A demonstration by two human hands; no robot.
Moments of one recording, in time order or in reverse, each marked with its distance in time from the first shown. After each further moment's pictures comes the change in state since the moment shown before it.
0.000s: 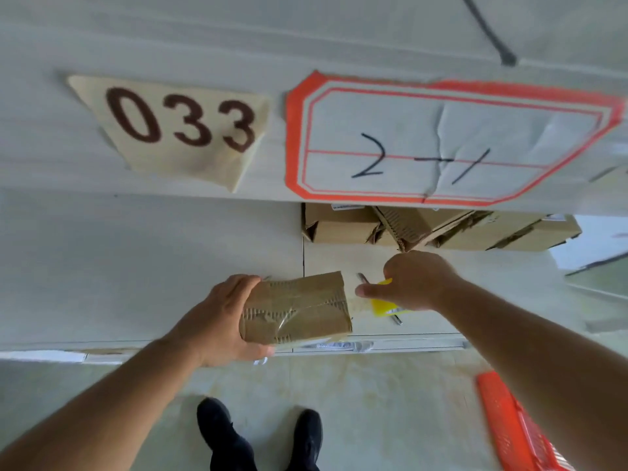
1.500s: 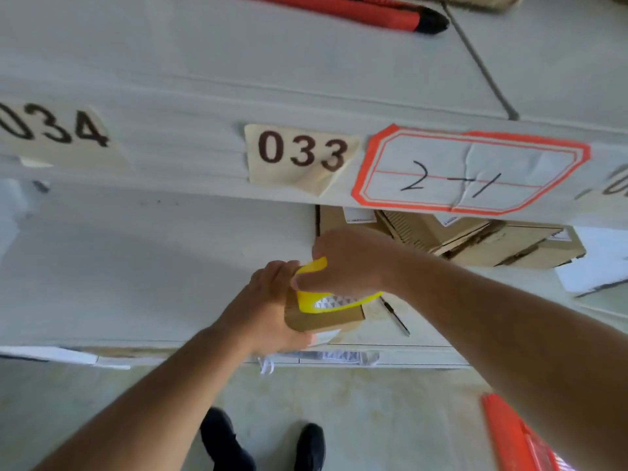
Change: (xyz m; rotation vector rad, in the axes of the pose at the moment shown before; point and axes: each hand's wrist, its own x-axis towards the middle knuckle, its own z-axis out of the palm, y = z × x) left_hand 0.003 0.056 -0.028 -0.086 0.151 0.096; right_hand -0.031 -0.124 -0.111 0.104 0.109 -0.380
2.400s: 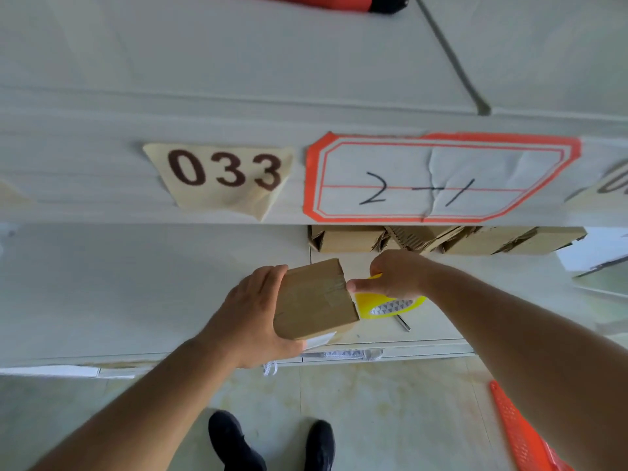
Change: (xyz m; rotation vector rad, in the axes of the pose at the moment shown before) left_hand 0.001 -0.002 -0.002 0.210 -0.101 -0.056; right_hand -0.001 0.125 0.083 0.151 -0.184 0.323
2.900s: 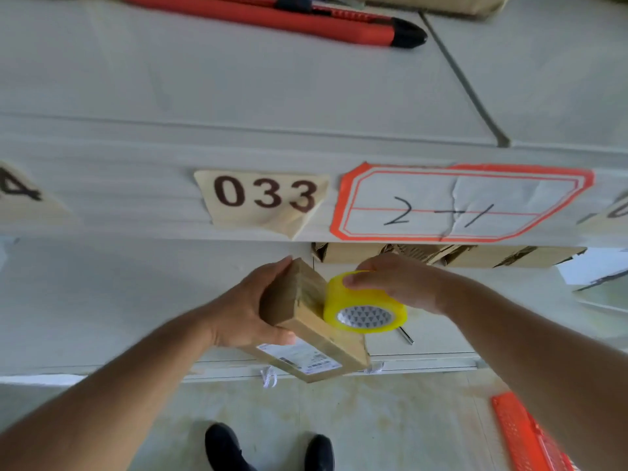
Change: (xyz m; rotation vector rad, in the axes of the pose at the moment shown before) left_hand 0.024 -0.039 -0.023 -0.558 -0.185 0.053; right_hand -0.032 -0.029 -0.024 0.736 -0.058 -0.039
